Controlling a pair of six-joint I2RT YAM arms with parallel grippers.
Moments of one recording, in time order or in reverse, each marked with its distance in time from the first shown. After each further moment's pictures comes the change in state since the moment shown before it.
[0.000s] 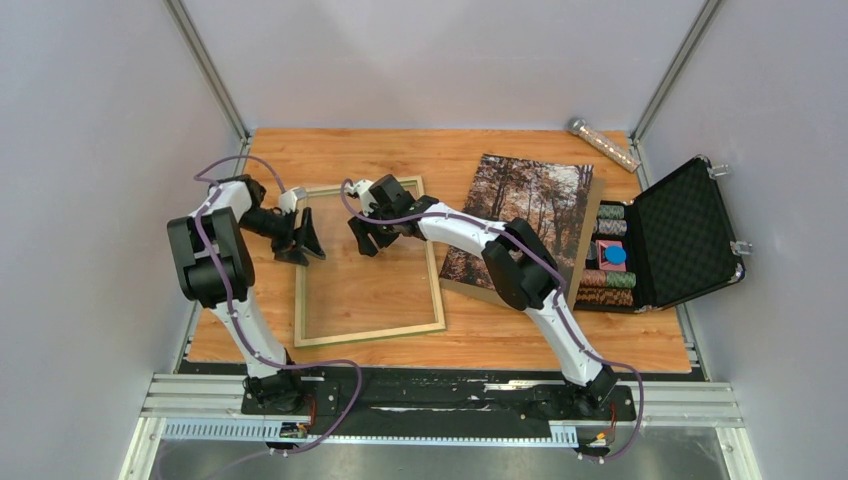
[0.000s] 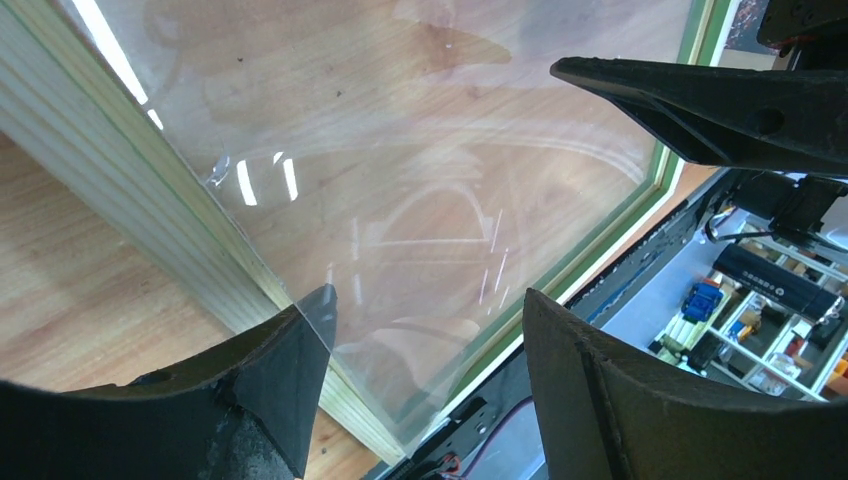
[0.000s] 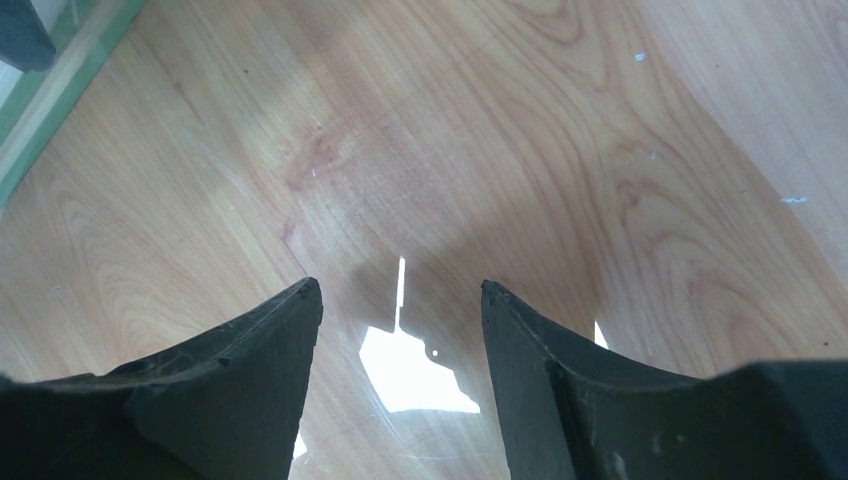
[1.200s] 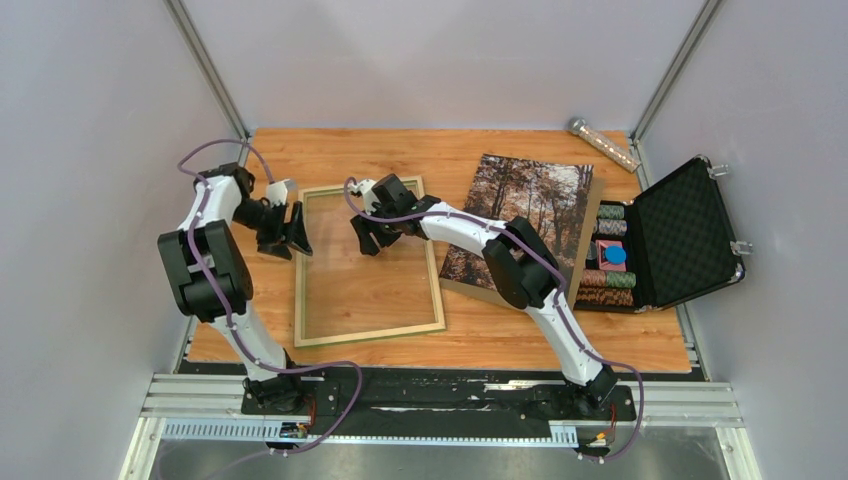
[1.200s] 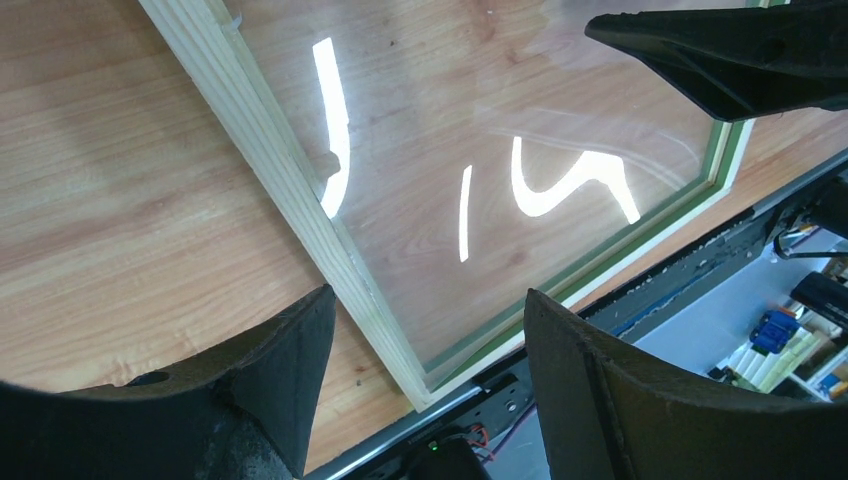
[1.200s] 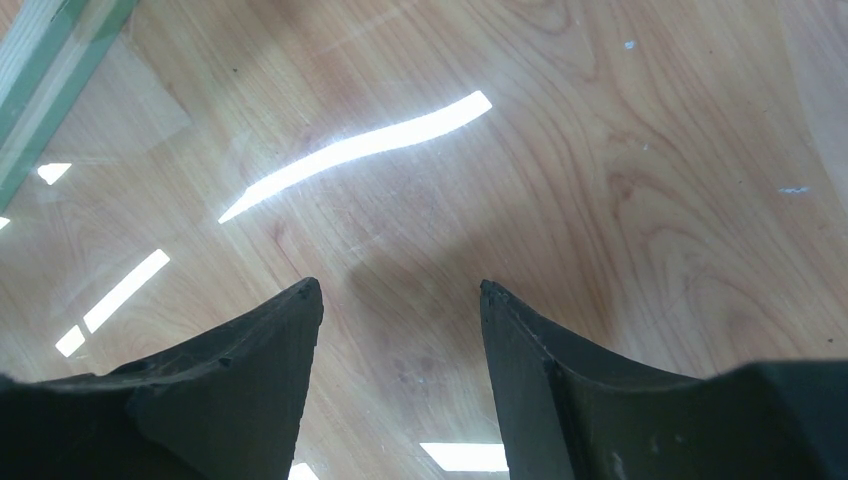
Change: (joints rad) left arm 0.027 -0.105 0.054 -0.066 -0.146 0.007; right arm -0.013 0.002 -0.012 0.014 -0.018 0.019
